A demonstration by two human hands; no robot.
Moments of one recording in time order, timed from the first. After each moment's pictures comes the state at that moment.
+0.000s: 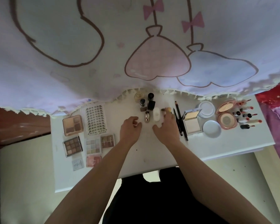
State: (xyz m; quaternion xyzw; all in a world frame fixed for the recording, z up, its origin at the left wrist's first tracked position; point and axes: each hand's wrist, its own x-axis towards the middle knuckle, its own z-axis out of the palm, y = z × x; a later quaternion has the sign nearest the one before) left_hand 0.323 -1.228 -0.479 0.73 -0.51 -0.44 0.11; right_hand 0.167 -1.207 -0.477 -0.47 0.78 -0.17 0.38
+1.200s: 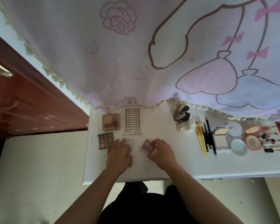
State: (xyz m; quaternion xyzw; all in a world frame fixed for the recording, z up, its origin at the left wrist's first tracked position) left_hand 0.522 -1.127 -0.478 0.69 -0.67 -0.27 -0.03; right_hand 0.316 -1.150 -0.473 -0.61 0.69 -0.04 0.38
